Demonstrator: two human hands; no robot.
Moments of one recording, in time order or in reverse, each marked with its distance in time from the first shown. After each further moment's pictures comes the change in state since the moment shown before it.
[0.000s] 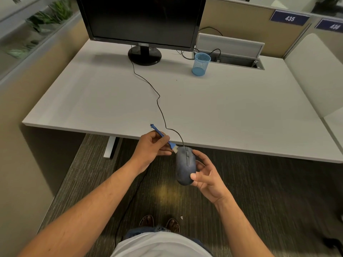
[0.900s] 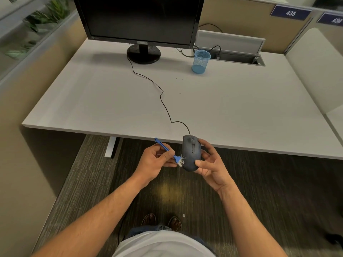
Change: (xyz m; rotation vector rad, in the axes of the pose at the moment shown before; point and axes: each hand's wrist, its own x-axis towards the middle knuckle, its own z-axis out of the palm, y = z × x) left_hand -0.033 -0.020 0.007 0.012 -0.097 0.061; right_hand 0.024 -0.016 -0.009 0.023 0.060 -0.054
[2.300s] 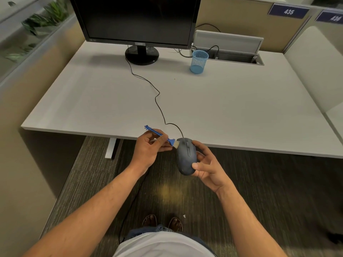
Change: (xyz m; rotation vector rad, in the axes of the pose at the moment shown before) left_hand 0.024 0.023 0.003 -0.073 0.131 0.119; right_hand 0.000 -0.001 0.000 -0.008 -0.104 0.048
